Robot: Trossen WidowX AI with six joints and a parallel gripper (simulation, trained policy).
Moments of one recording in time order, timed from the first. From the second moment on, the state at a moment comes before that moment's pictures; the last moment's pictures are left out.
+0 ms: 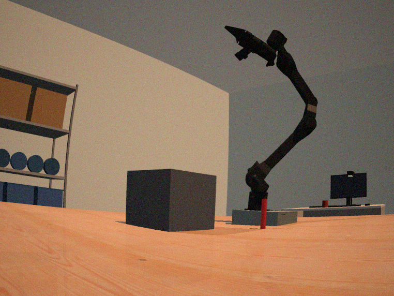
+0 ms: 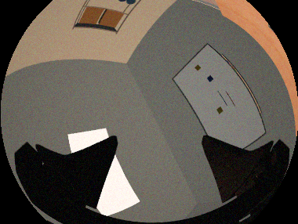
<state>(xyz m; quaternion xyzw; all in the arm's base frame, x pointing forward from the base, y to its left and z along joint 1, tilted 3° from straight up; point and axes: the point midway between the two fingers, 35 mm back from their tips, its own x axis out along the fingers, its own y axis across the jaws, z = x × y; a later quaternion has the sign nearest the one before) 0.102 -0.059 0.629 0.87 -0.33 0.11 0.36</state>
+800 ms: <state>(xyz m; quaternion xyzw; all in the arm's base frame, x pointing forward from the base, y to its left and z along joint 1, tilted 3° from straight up) 0.166 -0.099 0.525 0.94 -0.22 -0.06 0.26</state>
